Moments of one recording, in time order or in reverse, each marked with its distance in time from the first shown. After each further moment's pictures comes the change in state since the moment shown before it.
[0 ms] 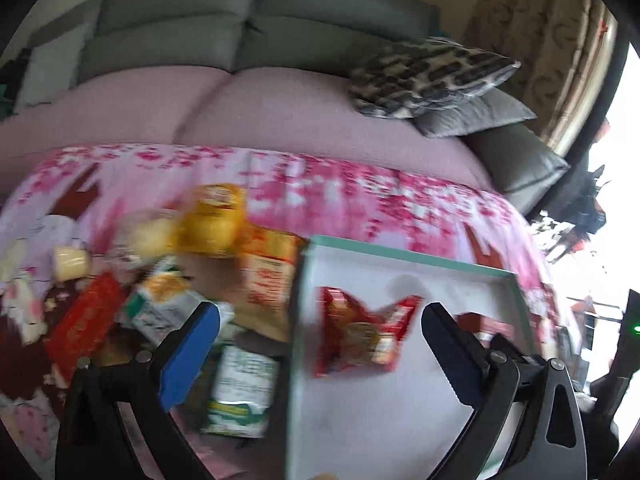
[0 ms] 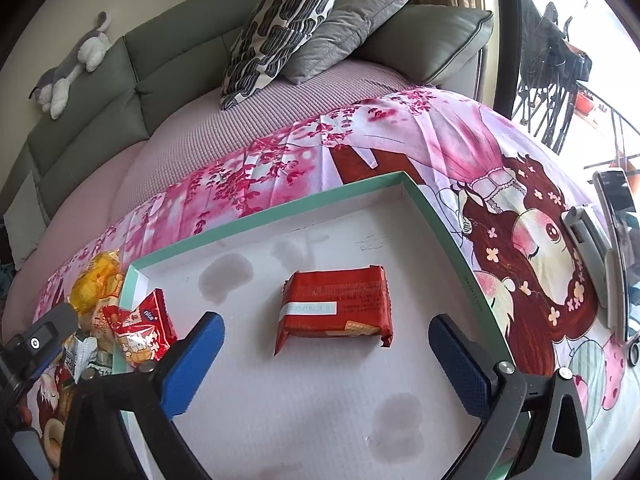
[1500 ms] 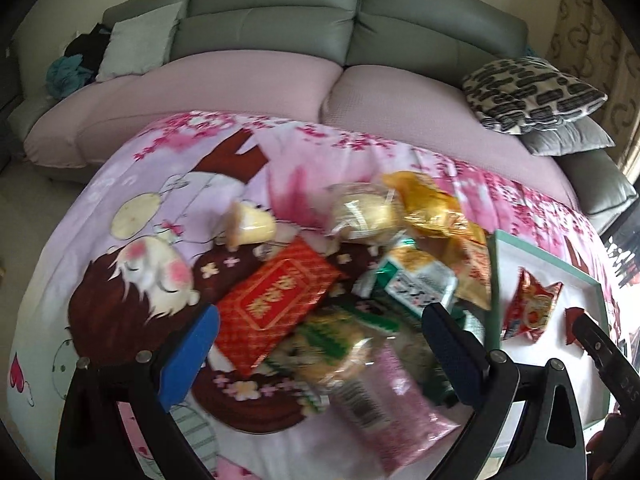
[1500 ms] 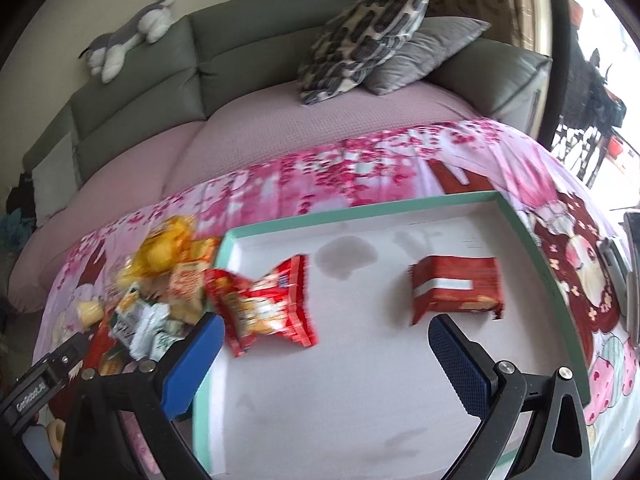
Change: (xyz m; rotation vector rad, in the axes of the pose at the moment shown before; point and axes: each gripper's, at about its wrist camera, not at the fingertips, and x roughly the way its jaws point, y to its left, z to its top) left arm -0.039 0.136 -0.023 -0.125 0.024 0.234; right arm -0.024 0.104 -0.033 -0.160 -0.033 0.086
